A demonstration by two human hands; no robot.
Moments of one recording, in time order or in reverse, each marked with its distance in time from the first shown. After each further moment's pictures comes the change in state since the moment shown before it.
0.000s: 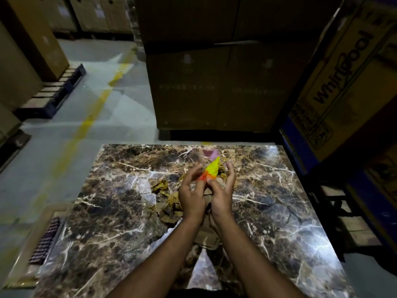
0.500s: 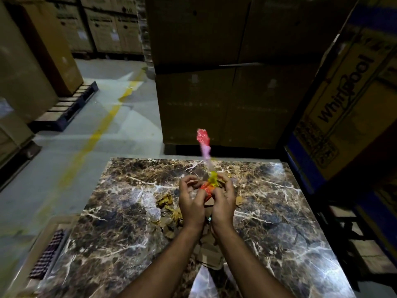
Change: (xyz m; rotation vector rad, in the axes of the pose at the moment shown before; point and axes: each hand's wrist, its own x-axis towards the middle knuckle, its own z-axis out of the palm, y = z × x) left_hand 0.016 0.016 -0.006 -0.059 -0.017 0.059; right_hand 0.008 -0.010 0.022 -0.089 -0.003 -0.112
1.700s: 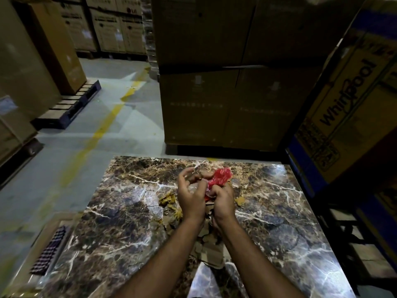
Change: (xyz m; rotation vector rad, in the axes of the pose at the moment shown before) left_hand 0.011 0.014 0.000 -0.054 0.130 -0.060; right_hand -0.005 -0.027 0.012 0.065 -0.097 0.196
